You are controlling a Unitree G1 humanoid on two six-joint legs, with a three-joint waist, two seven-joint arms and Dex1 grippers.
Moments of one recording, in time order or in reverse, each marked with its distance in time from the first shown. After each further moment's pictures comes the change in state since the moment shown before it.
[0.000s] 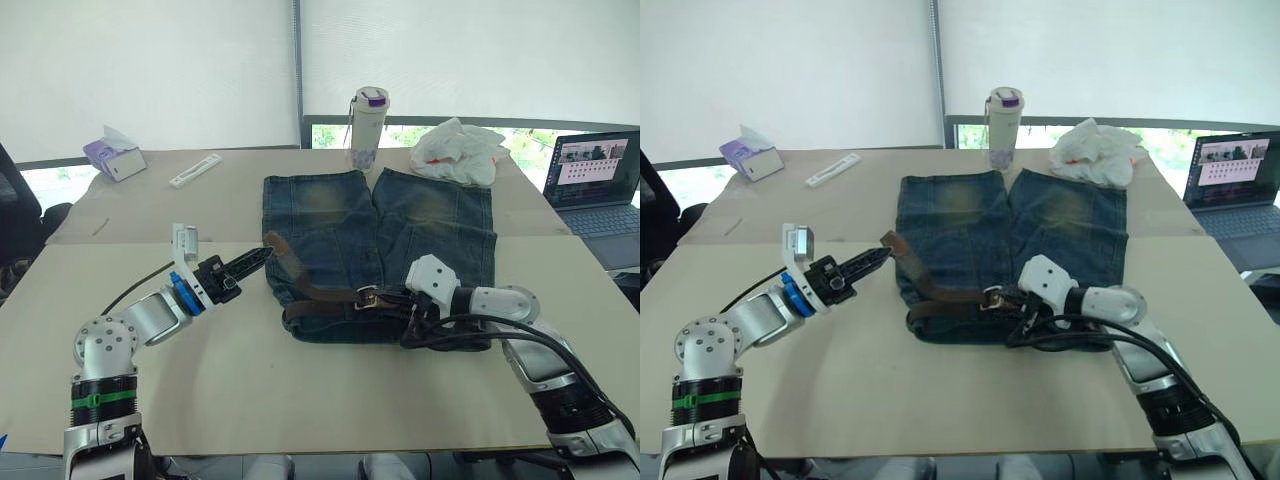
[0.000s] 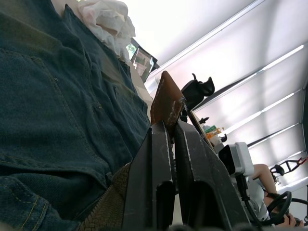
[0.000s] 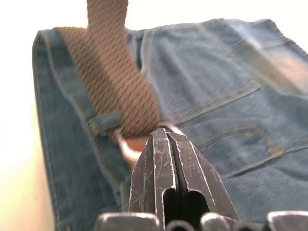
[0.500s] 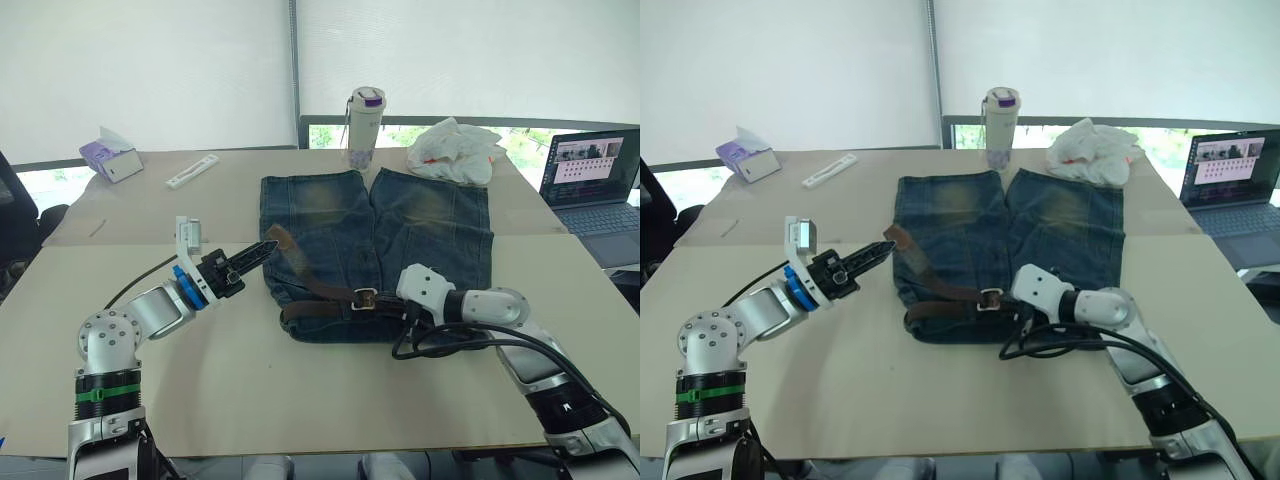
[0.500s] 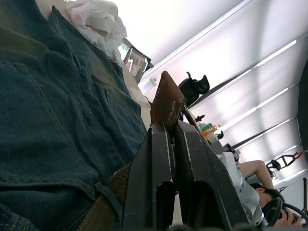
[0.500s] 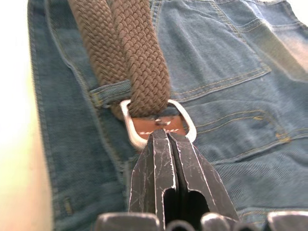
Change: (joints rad) left arm -0.025 -0.018 -0.006 -0.016 0.000 0.000 0.011; right arm -0.030 0.017 0.057 0.018 -0.121 -0.024 -0.034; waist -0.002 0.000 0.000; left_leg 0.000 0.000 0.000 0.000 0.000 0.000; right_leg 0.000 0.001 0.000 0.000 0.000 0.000
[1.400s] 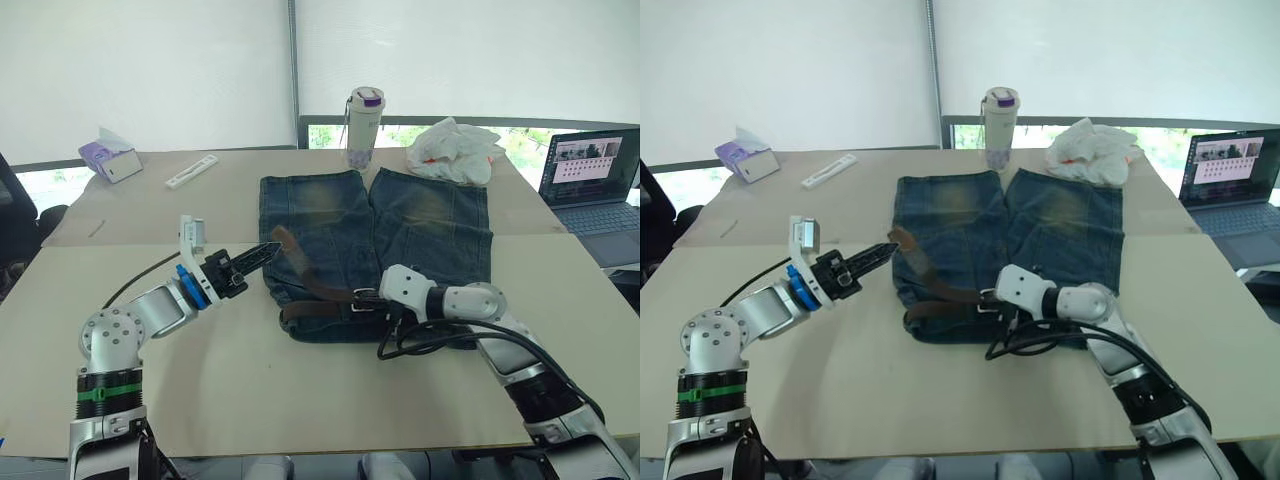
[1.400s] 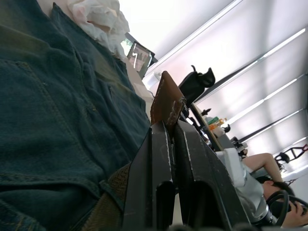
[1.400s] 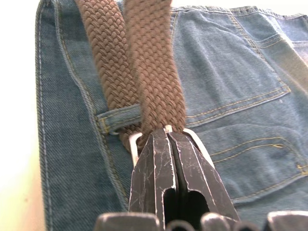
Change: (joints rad) left arm 0.003 0.019 -0.014 -0.004 0.072 -0.005 -0.043; right arm -0.070 0.049 0.035 0.079 -0.032 -0.036 0.055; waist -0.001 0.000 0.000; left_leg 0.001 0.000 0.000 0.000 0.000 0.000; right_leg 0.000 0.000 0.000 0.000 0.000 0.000
